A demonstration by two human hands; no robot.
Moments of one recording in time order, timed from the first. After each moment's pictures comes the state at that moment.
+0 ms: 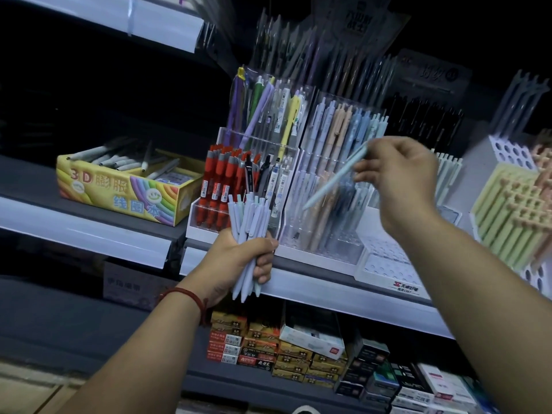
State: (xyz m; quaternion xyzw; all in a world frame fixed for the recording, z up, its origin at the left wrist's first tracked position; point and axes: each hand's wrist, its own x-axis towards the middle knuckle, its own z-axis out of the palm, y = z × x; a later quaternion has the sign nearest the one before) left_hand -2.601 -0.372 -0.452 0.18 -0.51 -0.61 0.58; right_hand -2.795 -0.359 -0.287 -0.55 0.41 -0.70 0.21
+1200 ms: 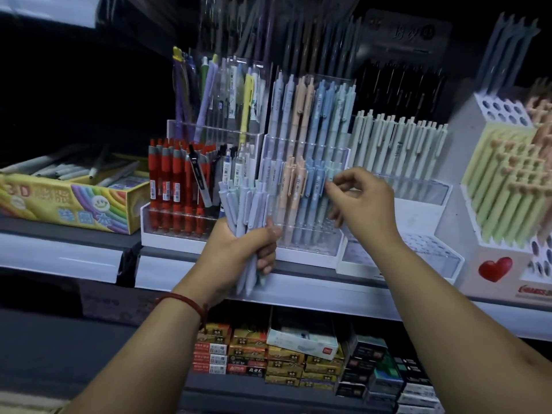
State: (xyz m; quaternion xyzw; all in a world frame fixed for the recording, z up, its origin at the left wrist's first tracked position) left_hand -2.658 -0.385 -0.436 0.18 -0.56 -0.54 0.60; right_hand -2.866 -0.428 -0.370 -0.67 0.45 -0.59 0.09
